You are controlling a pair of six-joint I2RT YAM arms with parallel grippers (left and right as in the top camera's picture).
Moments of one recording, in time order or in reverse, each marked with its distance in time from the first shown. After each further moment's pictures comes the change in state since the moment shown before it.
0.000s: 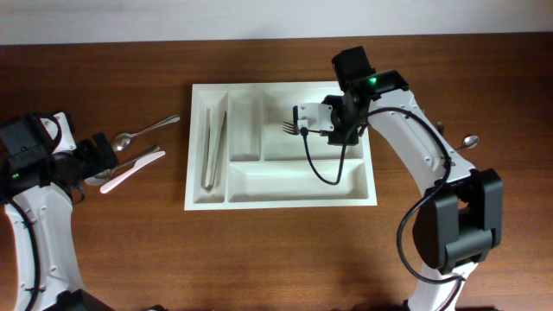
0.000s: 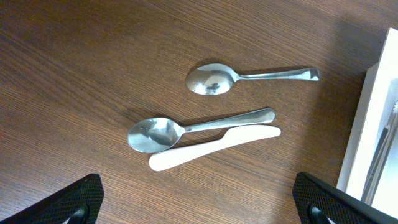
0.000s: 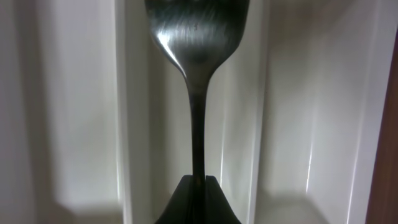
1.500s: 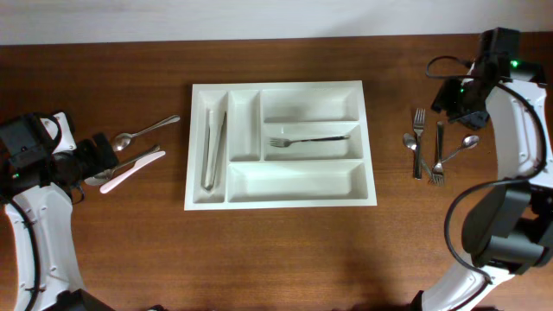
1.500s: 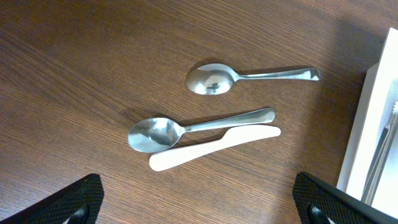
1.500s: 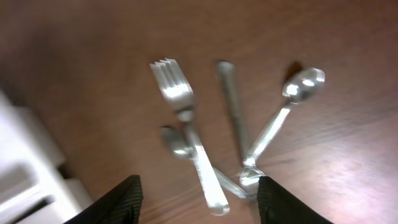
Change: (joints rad) left arm 0.000 0.000 0.000 0.000 0.000 0.000; right arm -0.537 -0.012 0.098 -0.082 0.255 1.581
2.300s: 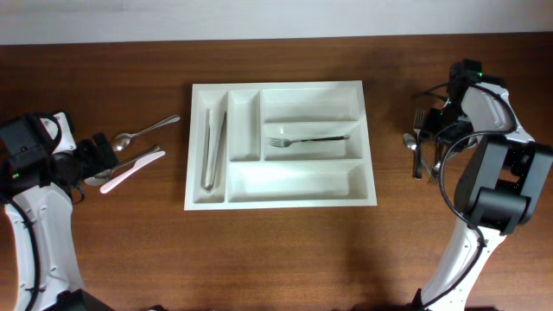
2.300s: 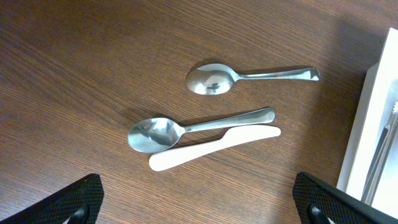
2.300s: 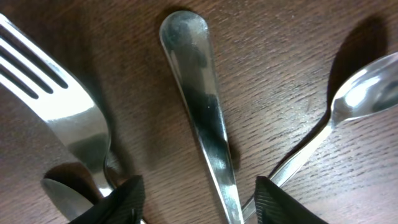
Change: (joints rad) left arm 0.000 0.000 0.000 0.000 0.000 0.000; right arm -0.026 0.295 -0.001 0.035 0.050 -0.058
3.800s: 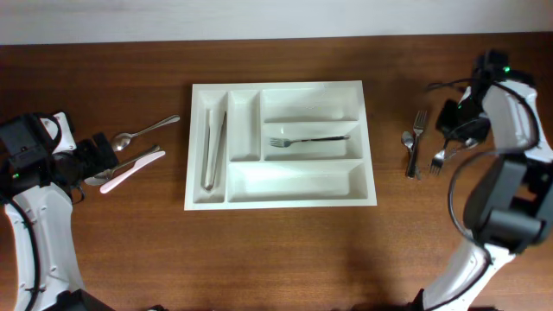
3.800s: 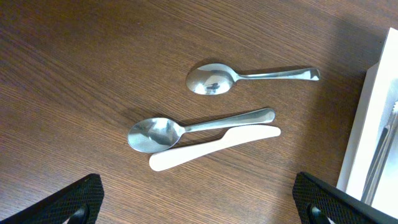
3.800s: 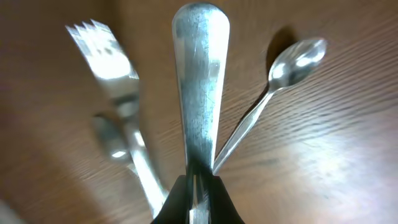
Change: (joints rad) left arm 0.000 0.000 0.000 0.000 0.000 0.000; right arm -0.024 -0.197 0.002 -0.071 -0.055 -0.028
